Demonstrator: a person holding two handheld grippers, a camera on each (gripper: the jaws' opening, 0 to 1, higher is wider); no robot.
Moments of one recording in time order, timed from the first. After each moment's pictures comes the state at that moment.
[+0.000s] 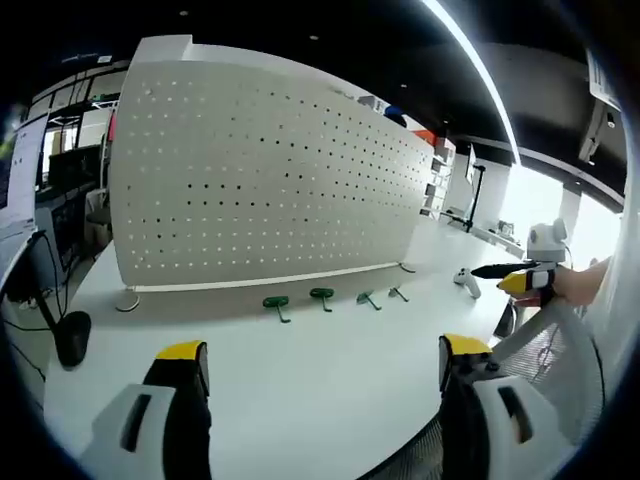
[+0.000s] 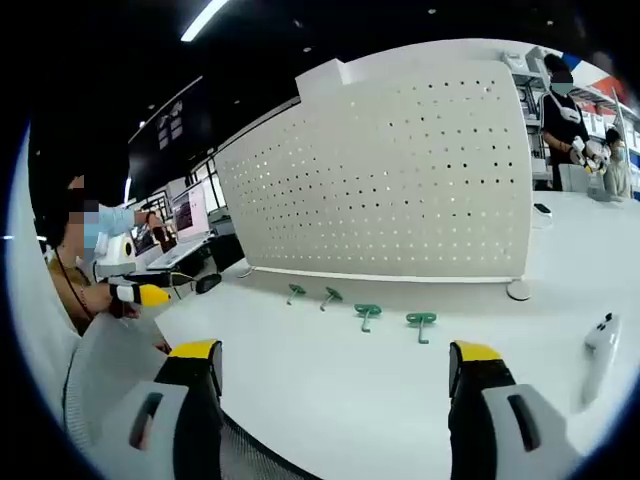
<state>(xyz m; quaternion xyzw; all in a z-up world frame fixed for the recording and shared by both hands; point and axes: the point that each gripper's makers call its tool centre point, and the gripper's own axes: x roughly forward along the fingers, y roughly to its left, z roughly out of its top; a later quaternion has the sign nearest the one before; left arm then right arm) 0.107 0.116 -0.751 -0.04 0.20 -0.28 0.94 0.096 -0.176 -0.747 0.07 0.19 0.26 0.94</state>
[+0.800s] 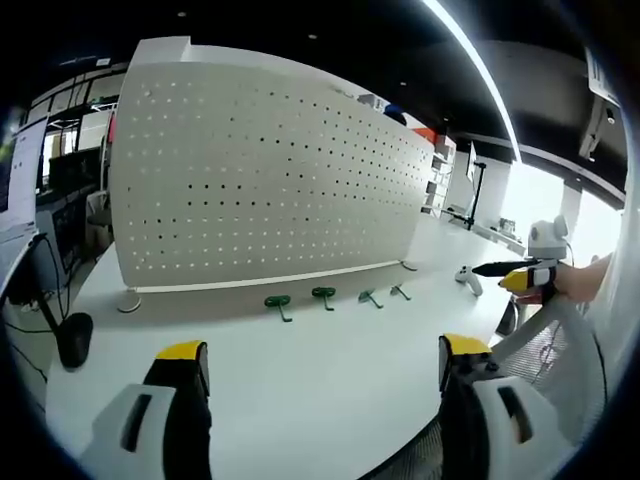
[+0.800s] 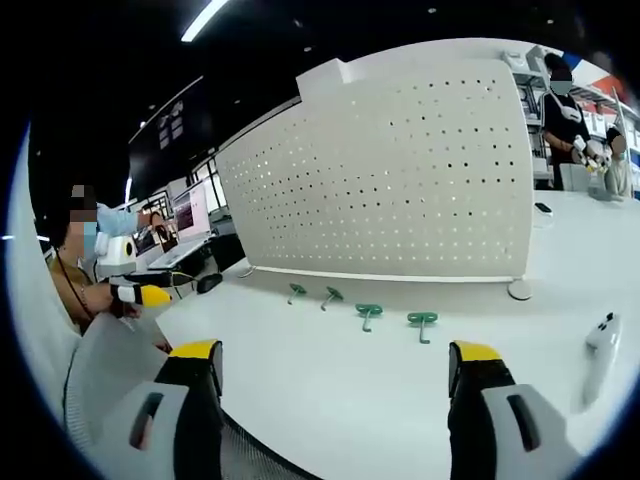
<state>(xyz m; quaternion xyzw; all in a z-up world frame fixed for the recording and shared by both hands) 0.107 0.117 -0.751 -0.04 0.20 -0.28 0.94 0.096 -0.175 -0.748 0.07 0.20 0.26 0.94</state>
